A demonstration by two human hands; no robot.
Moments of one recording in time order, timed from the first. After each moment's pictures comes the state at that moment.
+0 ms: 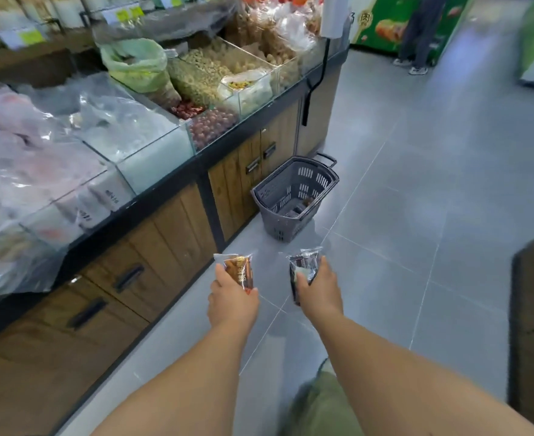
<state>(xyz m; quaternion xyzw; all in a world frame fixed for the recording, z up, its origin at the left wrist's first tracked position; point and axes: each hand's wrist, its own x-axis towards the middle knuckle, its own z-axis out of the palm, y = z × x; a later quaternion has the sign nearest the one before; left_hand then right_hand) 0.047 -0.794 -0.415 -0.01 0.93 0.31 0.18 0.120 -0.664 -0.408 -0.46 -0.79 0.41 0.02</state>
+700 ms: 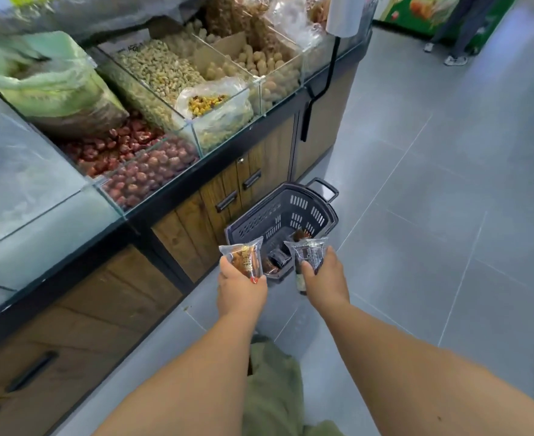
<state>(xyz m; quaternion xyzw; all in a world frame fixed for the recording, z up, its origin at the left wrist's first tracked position) -0.197 -0.462 -0.443 -0.09 0.91 0.35 0.21 -0.138 -0.329 -0.440 -0.44 -0.80 0.40 0.00</state>
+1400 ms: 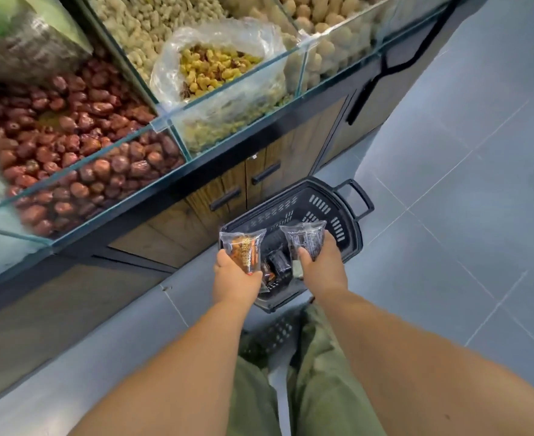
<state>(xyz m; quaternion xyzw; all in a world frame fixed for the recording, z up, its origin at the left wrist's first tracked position) -0.406 -0.348 -0.525 -0.20 0.87 0.35 0.29 -0.376 -0.199 -0.516 -0.39 -0.82 0.41 -0.12</state>
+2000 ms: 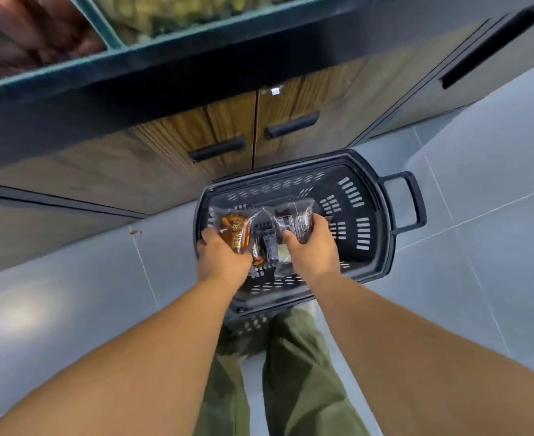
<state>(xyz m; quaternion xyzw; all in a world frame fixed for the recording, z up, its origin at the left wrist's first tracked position) -0.462 -0.290 -0.710 -0.35 0.82 0.34 0.30 -0.473 -0.142 -0.694 -0.29 -0.83 0.39 -0.27</state>
